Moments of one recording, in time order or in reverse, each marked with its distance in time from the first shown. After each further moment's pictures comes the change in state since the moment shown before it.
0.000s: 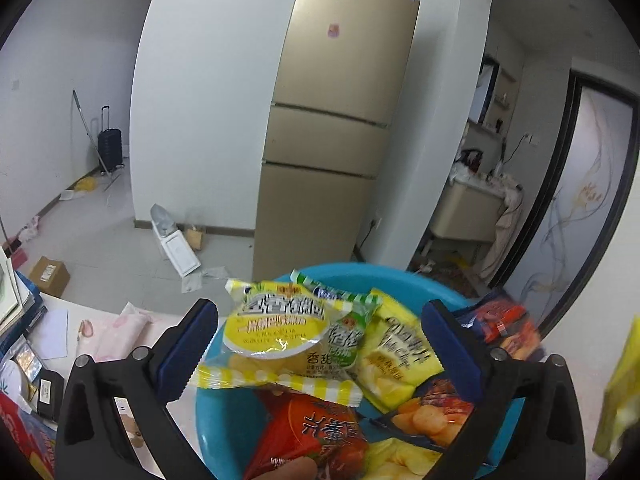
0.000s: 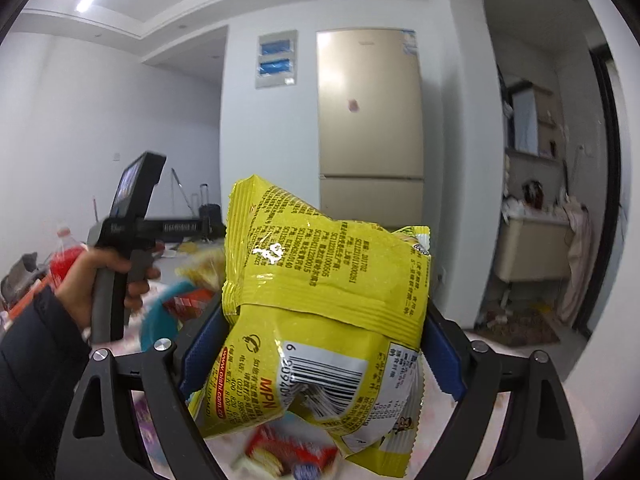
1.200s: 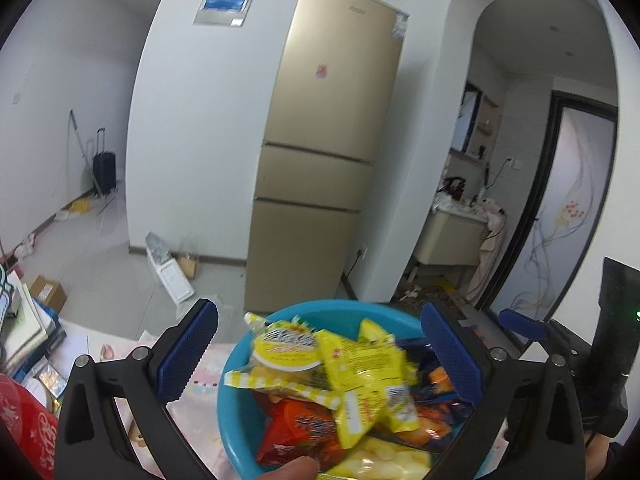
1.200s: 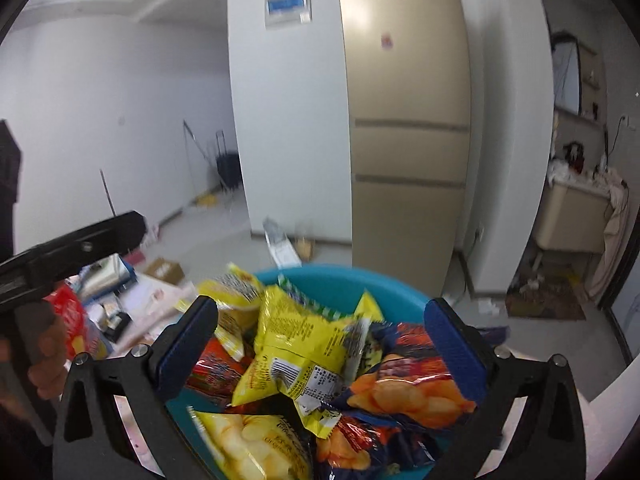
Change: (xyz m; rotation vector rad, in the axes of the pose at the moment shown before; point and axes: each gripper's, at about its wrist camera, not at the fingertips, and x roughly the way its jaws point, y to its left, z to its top) left arm -0.081 -0.012 0.025 0.022 -0.113 -0.041; right arm 0.146 0.042 0.068 0.030 0.225 0.077
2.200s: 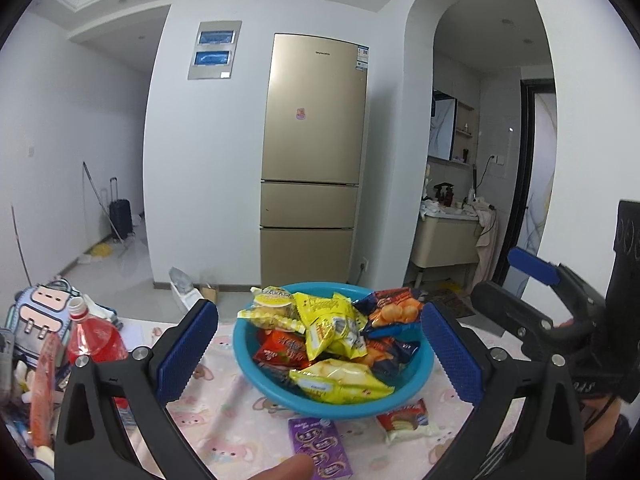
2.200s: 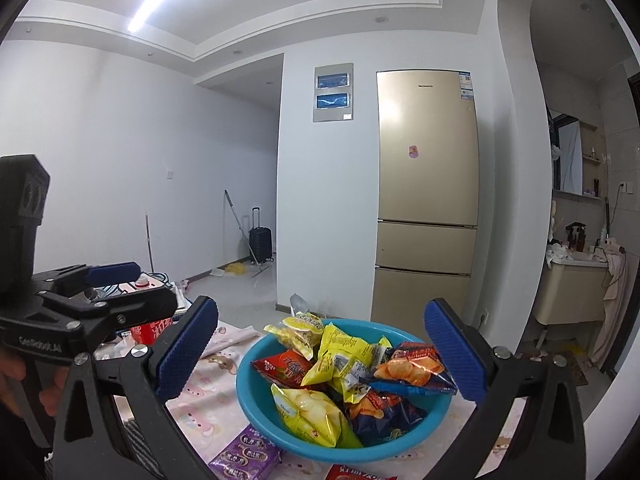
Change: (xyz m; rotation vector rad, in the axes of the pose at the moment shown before) left arm -0.192 -0.086 -0.061 0.135 -0.098 0.072; right arm -0.186 0.048 -0.039 -0.107 -0.309 0.080
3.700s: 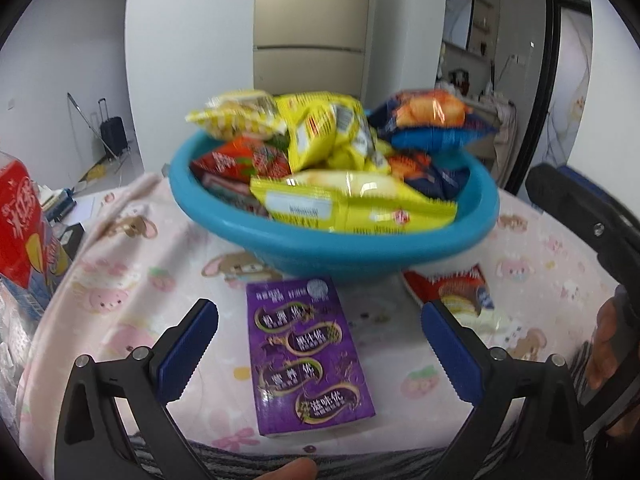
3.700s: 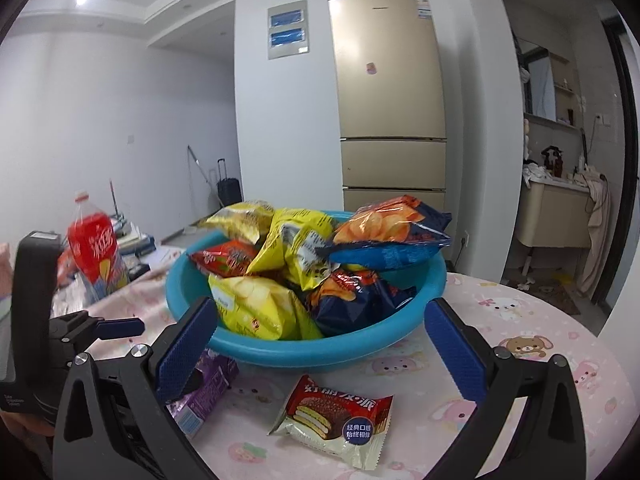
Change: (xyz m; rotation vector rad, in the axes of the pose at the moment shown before) left arm 0.144 -0.012 -0.170 0.011 0.431 0.015; right arm 0.047 -0.043 -0.134 0.100 0.204 -0.099
